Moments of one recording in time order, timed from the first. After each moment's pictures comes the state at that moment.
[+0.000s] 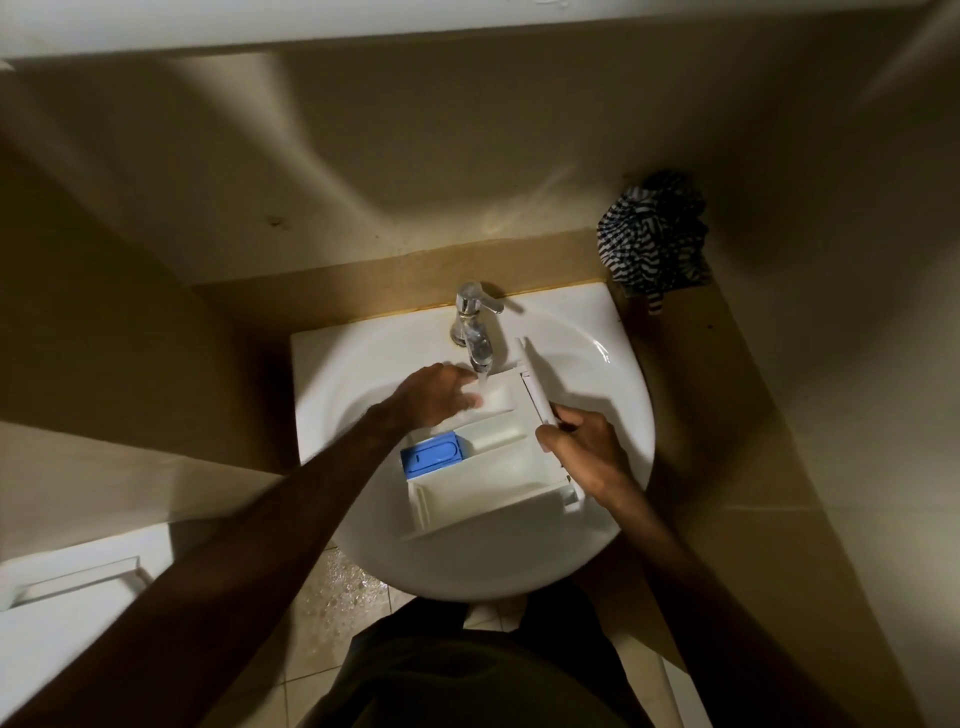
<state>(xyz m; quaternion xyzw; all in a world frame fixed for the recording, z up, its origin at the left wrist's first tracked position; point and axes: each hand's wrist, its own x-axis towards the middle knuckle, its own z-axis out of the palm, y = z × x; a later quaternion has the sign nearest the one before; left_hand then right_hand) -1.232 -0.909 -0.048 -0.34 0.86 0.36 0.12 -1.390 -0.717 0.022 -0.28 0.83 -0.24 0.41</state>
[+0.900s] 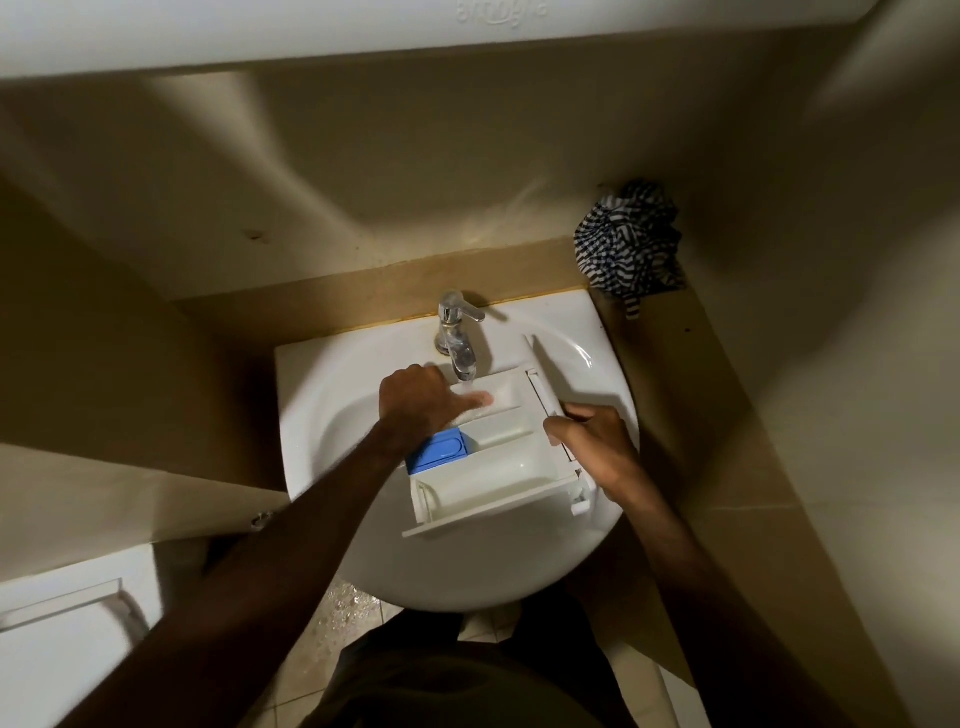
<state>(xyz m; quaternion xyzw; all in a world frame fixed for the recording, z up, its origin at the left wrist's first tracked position) -1.248 -0.891 -0.035 -0.51 0.83 0.19 0.11 -1.414 -0.714 0.043 -0.25 0.84 -0.27 0.40</state>
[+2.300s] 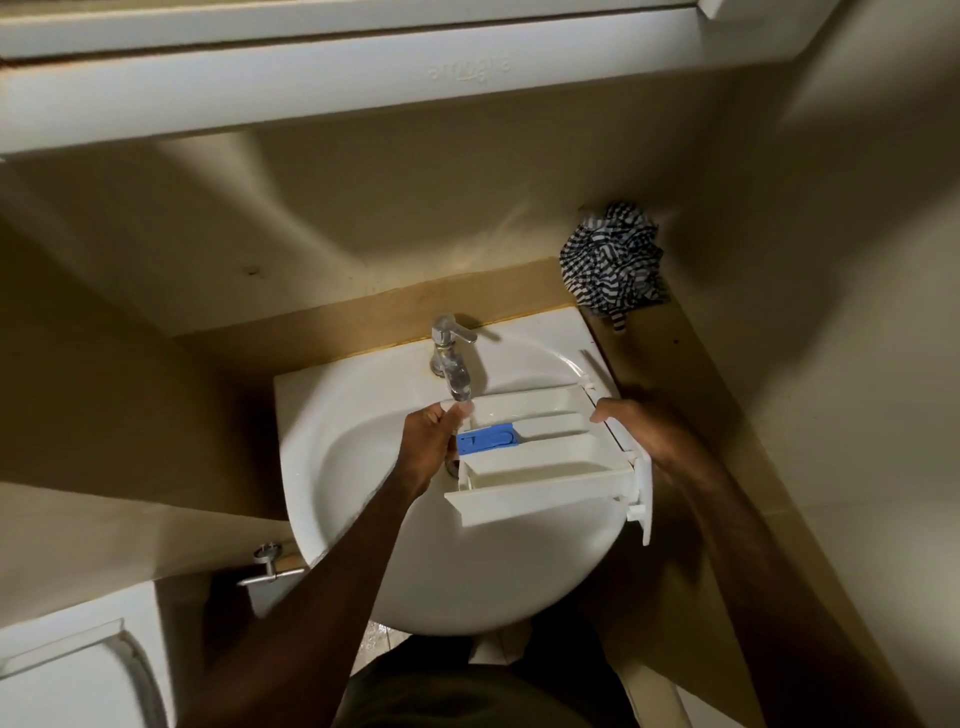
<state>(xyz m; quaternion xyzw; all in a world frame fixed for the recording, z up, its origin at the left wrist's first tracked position) -1.242 -0.852 -0.056 -0.53 0.47 0.68 -0.19 -1.470 -0.711 0.083 -0.19 0.83 -0.33 0.42</state>
